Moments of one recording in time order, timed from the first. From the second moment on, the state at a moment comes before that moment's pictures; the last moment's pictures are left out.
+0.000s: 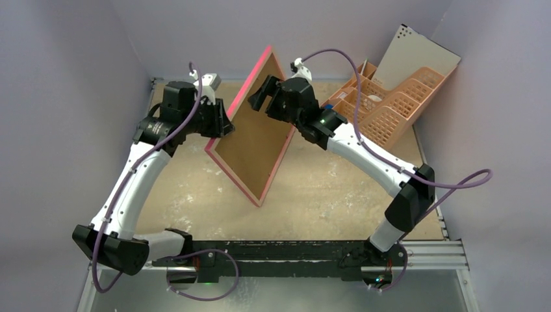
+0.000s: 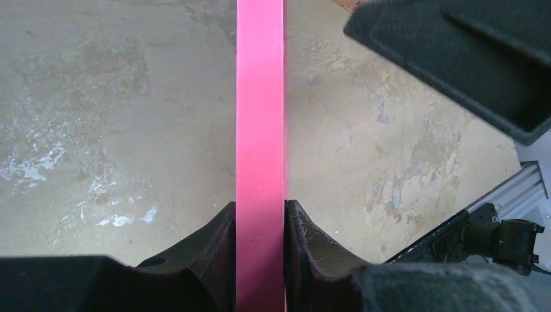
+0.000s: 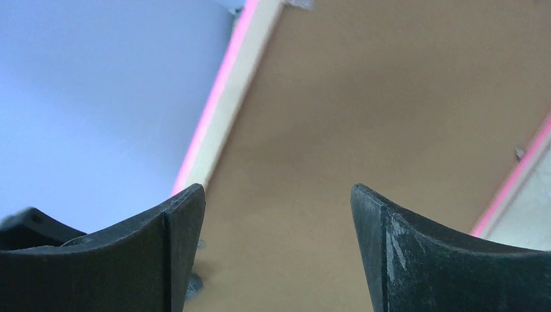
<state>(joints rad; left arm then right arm) -0.29 1.24 1.42 -0.80 0.30 -0.25 0.77 1.63 1.57 -0.30 0.21 0.86</state>
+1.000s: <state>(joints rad) -0.41 1.27 1.47 -0.78 0.48 -0.09 0.77 1.78 1.82 -0.46 0.37 0.82</state>
